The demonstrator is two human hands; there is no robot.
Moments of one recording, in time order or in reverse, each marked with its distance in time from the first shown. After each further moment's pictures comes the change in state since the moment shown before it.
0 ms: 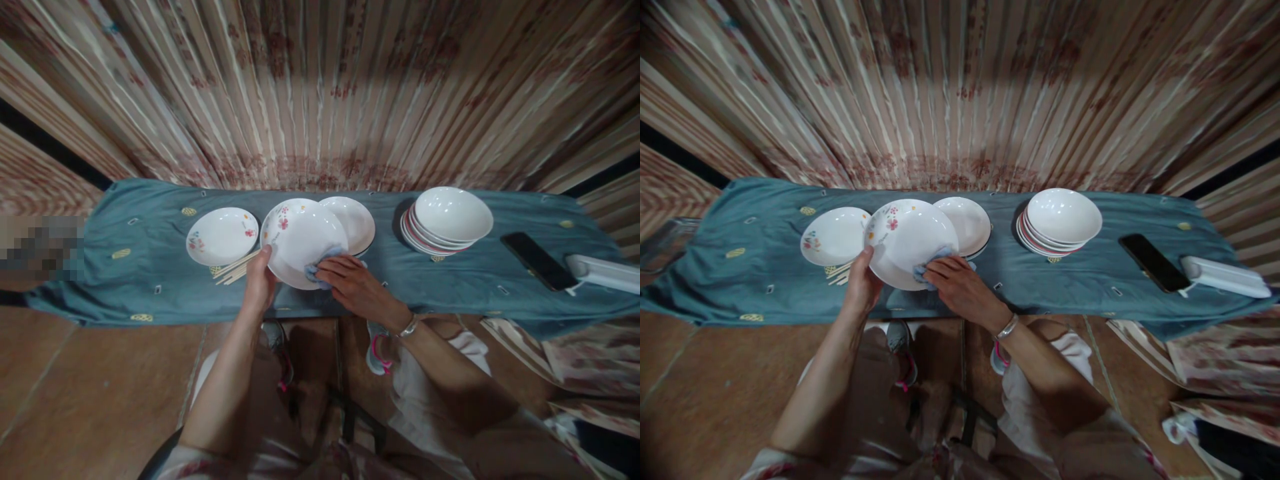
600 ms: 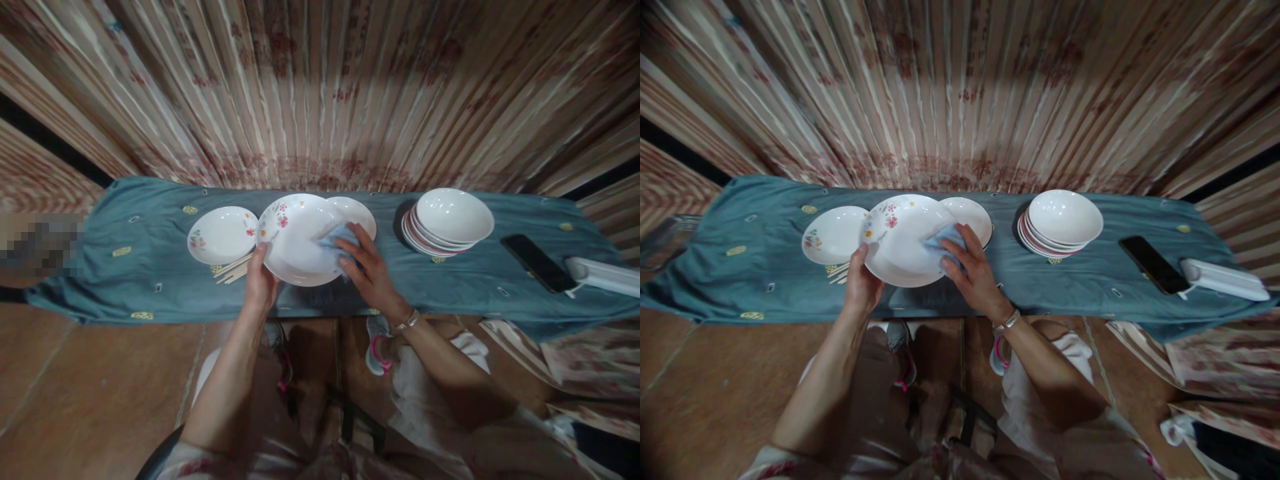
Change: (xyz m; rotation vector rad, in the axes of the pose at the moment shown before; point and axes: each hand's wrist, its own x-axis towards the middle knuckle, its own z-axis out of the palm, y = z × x) left_hand -0.006 0.006 0.008 -0.158 -0.014 0.035; right_hand -0.001 0.015 0.002 0.324 0.417 0.317
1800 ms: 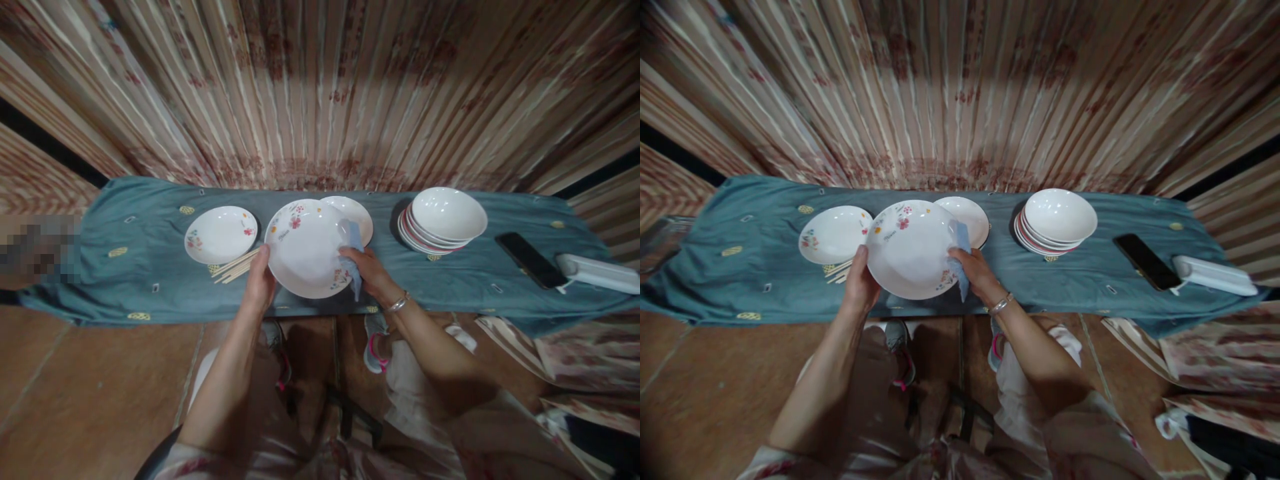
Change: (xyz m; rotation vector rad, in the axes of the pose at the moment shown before) left_hand -0.002 0.001 -0.004 0.114 -0.135 -0.013; right_hand 0.019 0.007 0.015 0.813 0.154 0.984
